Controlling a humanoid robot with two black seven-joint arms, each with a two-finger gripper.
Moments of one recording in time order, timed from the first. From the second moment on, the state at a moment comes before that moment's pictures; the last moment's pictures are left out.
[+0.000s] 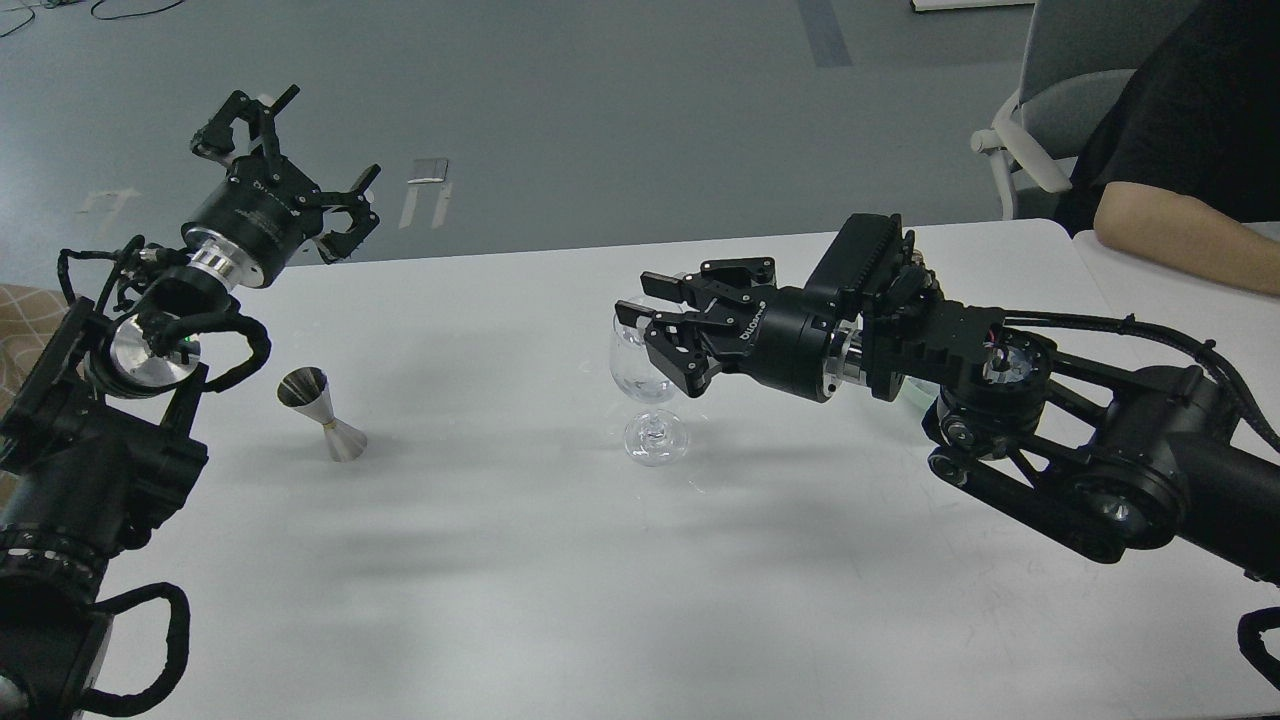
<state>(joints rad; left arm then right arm) -0.71 0.29 -1.38 -0.68 0.35 -0.49 0.12 0.77 -0.34 0.52 1.39 -2.12 0.04 0.20</state>
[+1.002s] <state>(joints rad) -0.72 0.29 -1.38 -0.68 0.35 -0.49 0.12 0.97 -0.30 0.97 1.03 -1.47 0.03 0.20</state>
